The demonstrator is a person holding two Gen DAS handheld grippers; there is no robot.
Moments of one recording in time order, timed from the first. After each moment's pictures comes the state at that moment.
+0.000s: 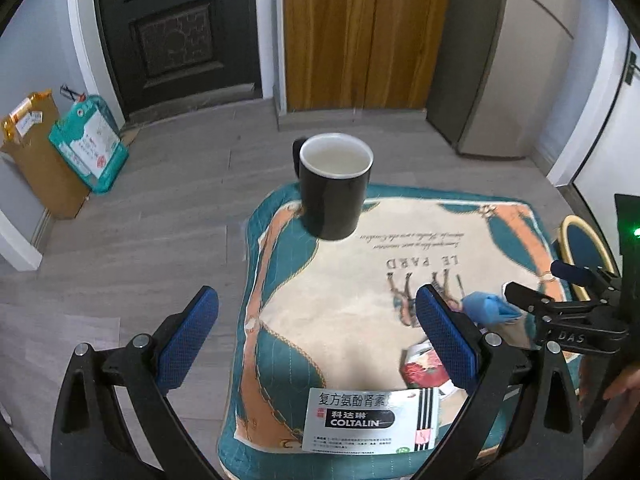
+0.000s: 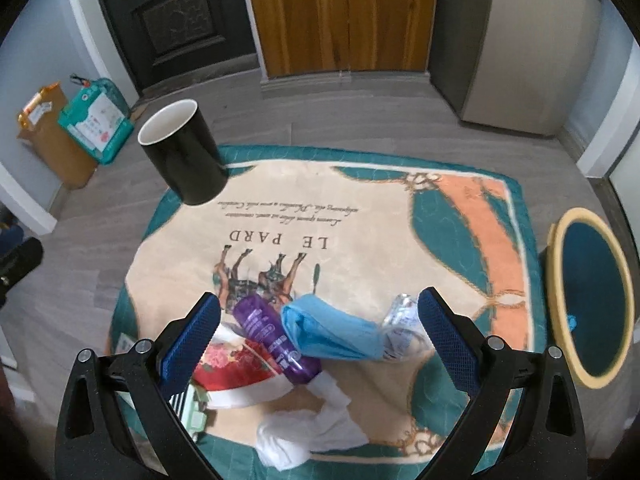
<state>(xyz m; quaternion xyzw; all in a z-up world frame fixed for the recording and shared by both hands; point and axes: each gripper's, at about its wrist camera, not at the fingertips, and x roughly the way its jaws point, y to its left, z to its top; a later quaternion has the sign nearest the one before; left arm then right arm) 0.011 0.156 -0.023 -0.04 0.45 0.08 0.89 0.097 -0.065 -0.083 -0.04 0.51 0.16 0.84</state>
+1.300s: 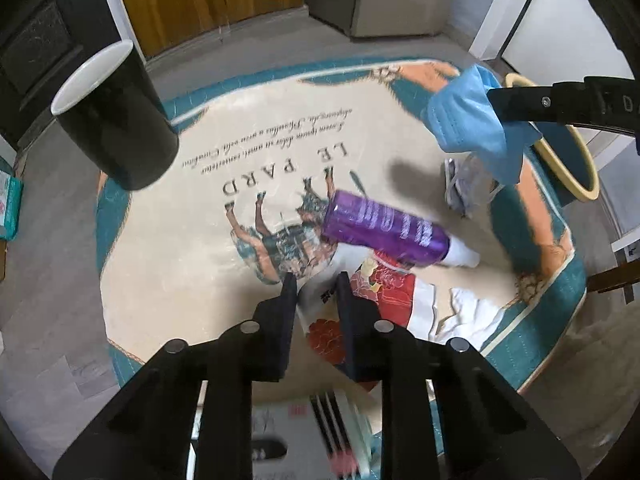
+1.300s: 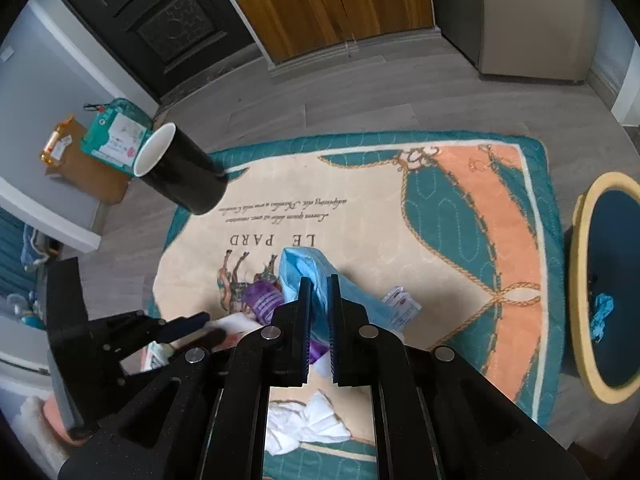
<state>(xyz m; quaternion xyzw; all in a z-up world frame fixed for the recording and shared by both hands) 0.052 0.039 -0.119 0.04 0.56 -0.10 0.82 0.136 -0.136 -0.071 0.06 0.56 0.21 0.80</state>
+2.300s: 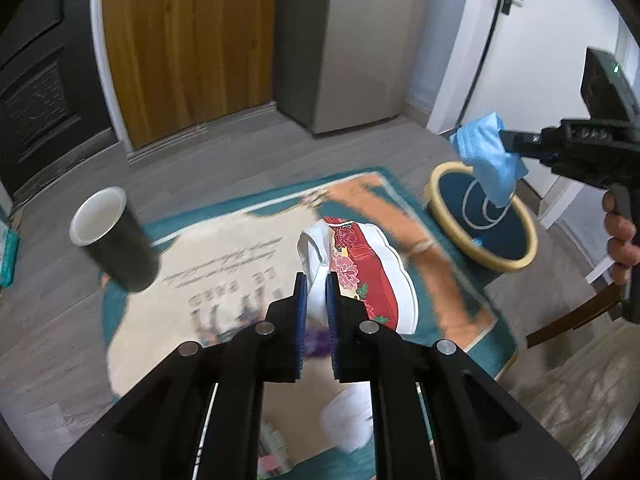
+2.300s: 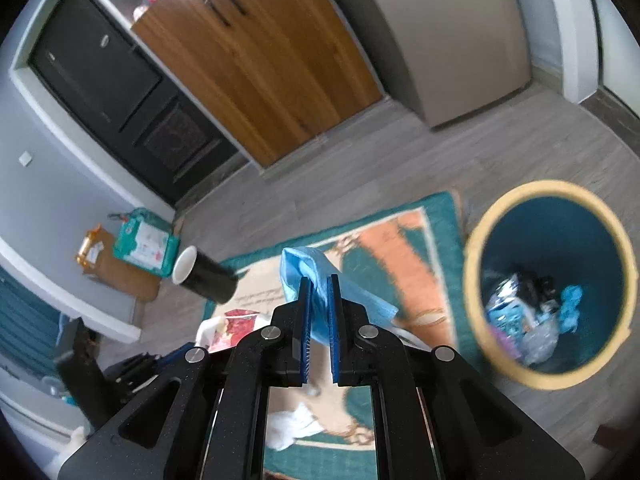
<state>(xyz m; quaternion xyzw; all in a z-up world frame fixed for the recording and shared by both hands) 0.046 -0.021 -0.018 0.02 0.43 -0.15 0.89 0.118 -0.293 0.012 0.19 0.44 0.16 0.86</state>
